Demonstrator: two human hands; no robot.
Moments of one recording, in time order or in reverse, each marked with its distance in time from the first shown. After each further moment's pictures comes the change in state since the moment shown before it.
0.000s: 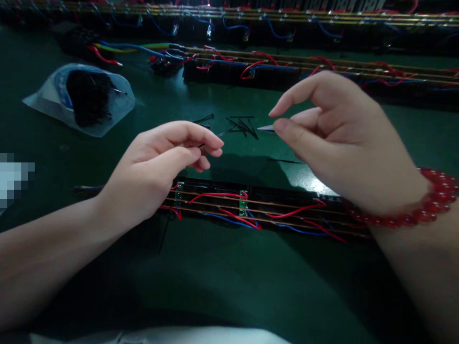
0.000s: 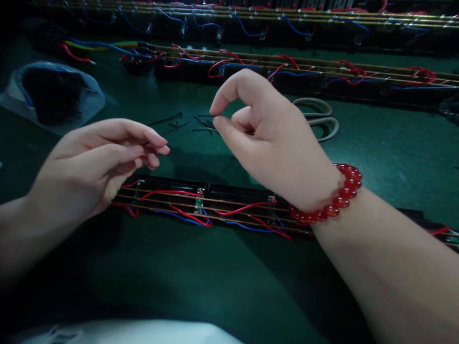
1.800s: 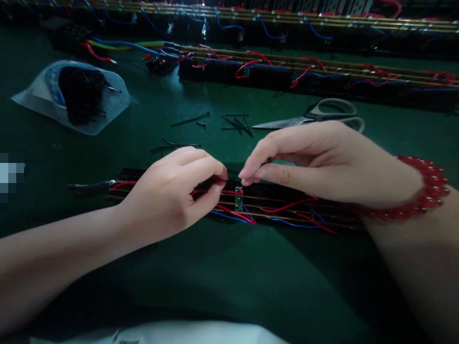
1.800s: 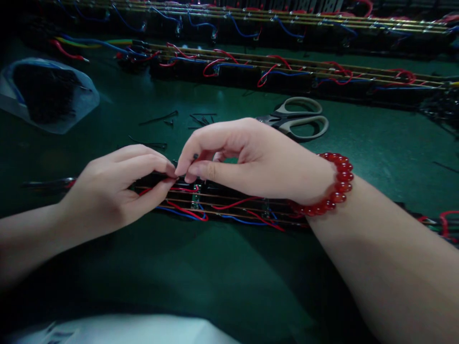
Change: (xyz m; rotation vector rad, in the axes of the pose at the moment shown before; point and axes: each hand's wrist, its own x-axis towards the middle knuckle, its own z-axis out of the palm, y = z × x) left_hand -0.011 0.008 0.015 0.614 -0.131 0.400; right_hand 0.000 -0.004 -0.006 0.105 -0.449 -0.302
